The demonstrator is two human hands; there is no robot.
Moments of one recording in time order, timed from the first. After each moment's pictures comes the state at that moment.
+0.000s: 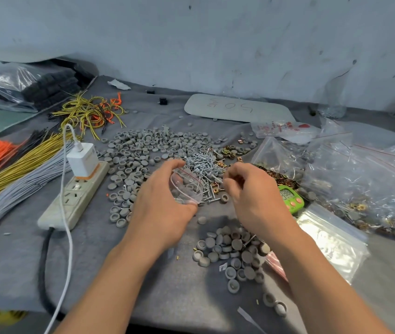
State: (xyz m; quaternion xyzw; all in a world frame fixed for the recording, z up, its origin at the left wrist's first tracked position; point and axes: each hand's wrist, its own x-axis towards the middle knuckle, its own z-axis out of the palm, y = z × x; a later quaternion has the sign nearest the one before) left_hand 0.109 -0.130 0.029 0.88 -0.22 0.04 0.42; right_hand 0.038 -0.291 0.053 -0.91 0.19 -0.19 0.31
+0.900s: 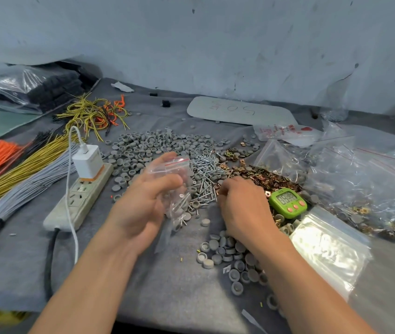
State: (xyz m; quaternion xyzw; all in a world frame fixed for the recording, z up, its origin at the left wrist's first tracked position) left_hand 0.118 -0.114 0.053 0.50 -0.12 -0.24 0.82; right_hand 0.058 -0.285 0.027 -0.96 0.20 -0.13 0.12
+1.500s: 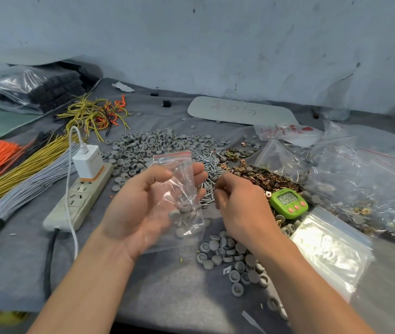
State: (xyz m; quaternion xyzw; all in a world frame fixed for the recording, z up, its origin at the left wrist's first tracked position) left_hand 0.119 -0.109 0.055 0.35 -0.13 -0.39 0.84; right_hand 0.050 -0.280 0.030 -0.92 0.19 -0.17 0.30
